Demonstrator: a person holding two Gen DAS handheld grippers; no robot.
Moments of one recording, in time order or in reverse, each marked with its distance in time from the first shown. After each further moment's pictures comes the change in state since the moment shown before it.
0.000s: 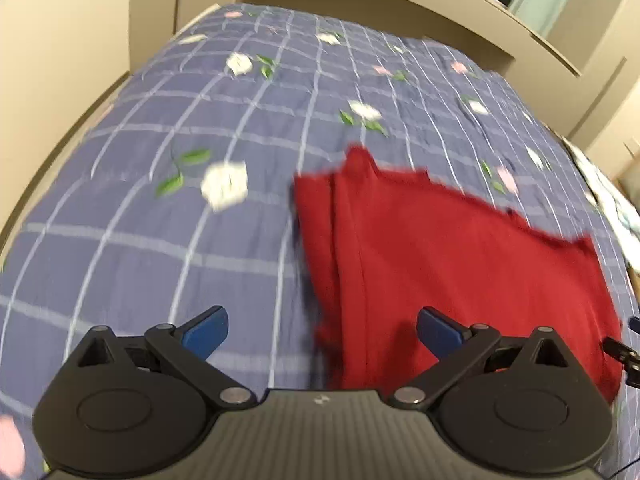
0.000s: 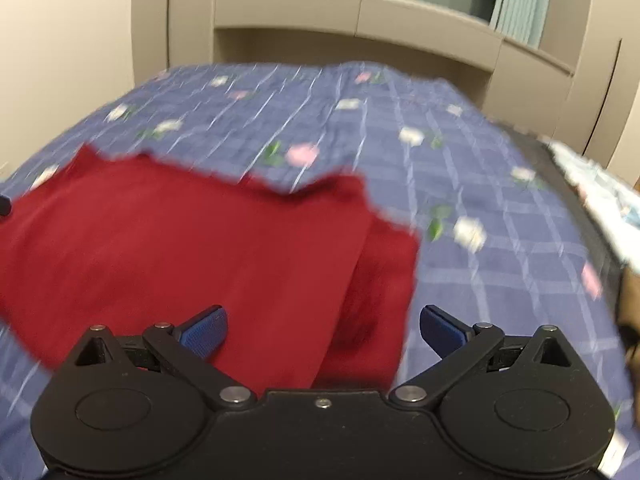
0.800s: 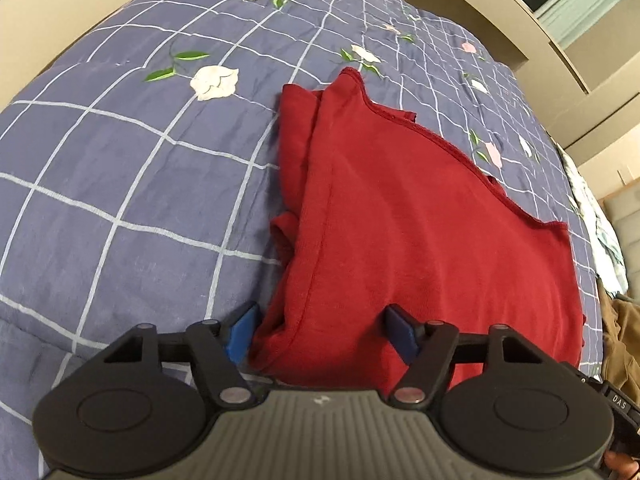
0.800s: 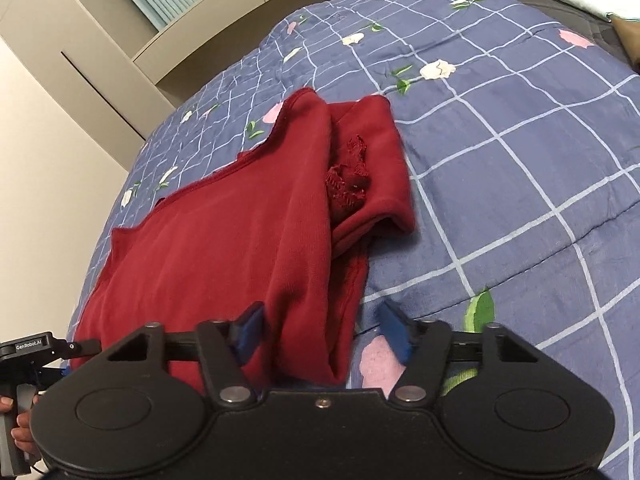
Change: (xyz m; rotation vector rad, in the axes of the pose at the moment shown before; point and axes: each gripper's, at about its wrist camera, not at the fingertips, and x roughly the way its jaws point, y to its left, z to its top) left arm 0.008 -0.006 -0.032 -0.199 0.117 -0.095; right arm -0.010 -0.042 -0.044 0.608 0.108 0.243
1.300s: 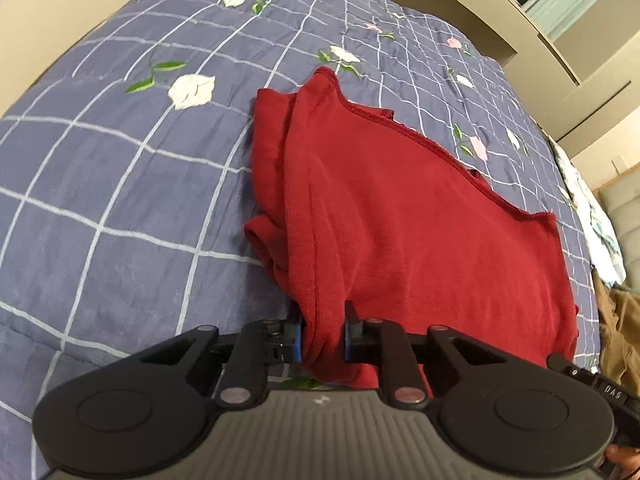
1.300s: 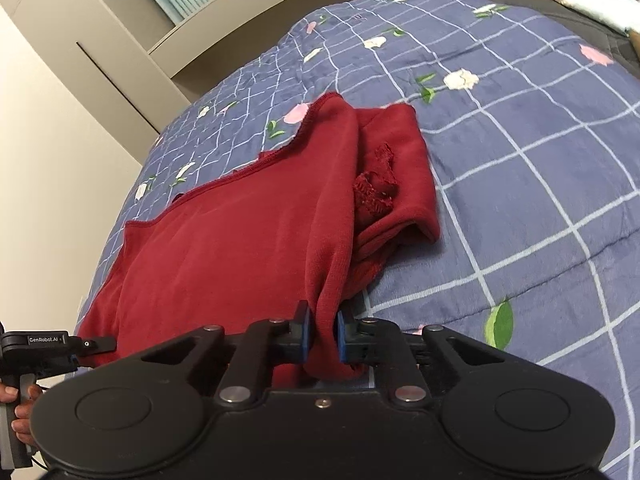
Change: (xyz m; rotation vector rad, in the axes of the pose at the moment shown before) left arm -0.007 -0.018 0.000 0.048 -0.004 -0.001; right arm -0.005 0.014 0.005 -0.050 0.005 0.029
